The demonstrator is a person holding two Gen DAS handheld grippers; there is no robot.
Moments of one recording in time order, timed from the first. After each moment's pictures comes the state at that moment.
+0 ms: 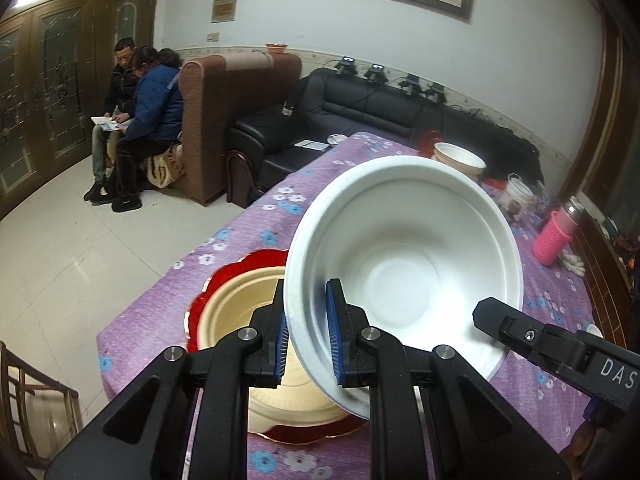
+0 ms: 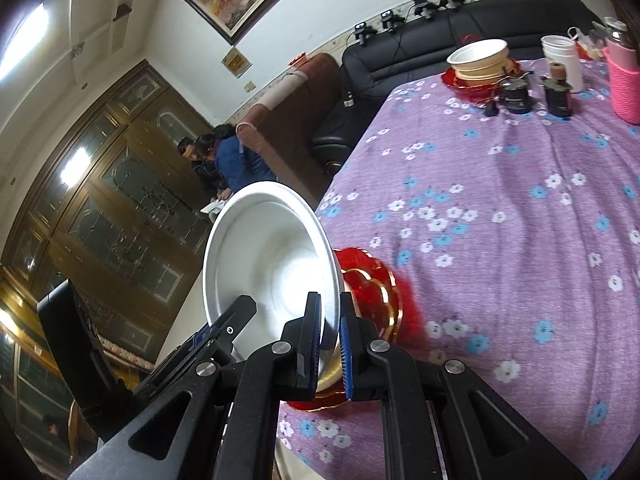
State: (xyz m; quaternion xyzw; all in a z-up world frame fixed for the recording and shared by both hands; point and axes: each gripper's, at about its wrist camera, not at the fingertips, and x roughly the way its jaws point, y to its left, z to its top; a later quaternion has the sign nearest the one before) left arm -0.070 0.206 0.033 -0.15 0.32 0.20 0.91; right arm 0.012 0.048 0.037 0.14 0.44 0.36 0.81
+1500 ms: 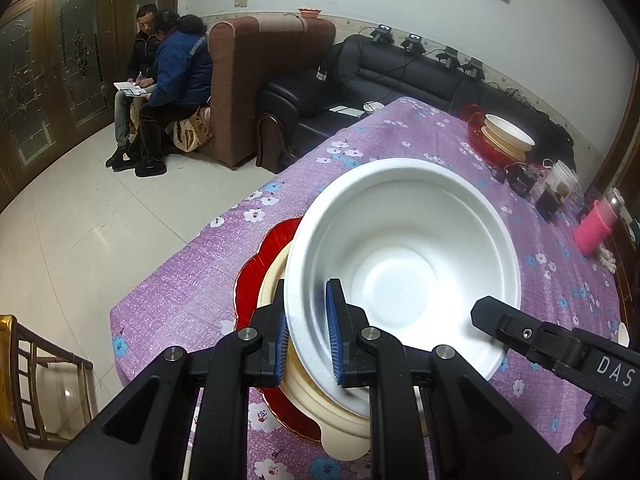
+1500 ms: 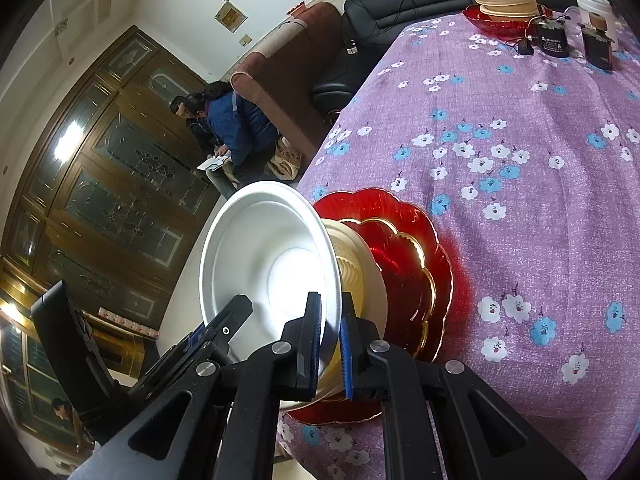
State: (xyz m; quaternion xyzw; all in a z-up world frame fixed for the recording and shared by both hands) left arm -0.062 0.243 -0.016 -0.17 0.37 0.24 0.88; right arm 0.027 0.107 -0.021 0.12 0.51 0.37 0.77
